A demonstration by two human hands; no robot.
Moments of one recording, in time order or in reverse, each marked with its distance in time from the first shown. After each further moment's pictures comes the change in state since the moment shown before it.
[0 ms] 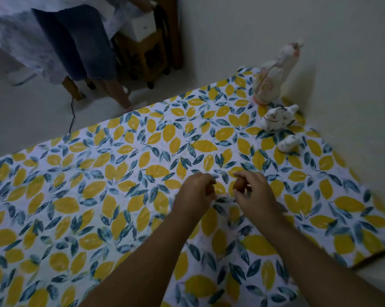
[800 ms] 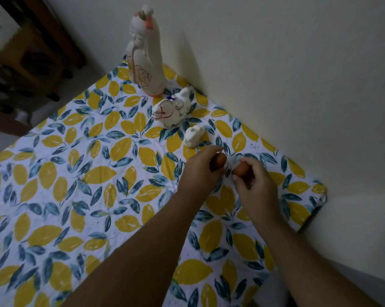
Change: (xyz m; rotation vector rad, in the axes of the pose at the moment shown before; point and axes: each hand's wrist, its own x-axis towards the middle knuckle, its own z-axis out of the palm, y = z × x) left_hand 0.141 0.150 0.166 -0.176 -0.160 0.266; right_hand -0.004 0.150 -0.112 0.135 0.475 0.387
